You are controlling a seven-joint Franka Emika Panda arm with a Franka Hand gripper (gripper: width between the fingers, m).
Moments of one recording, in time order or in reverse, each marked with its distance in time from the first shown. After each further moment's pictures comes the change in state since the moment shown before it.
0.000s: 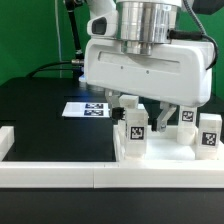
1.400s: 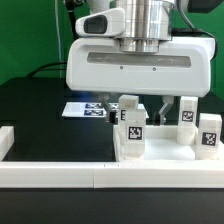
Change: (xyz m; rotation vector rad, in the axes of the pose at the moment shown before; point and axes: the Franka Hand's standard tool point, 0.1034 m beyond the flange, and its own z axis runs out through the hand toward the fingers) arm 0.004 0.001 -0.002 0.051 0.032 -0.443
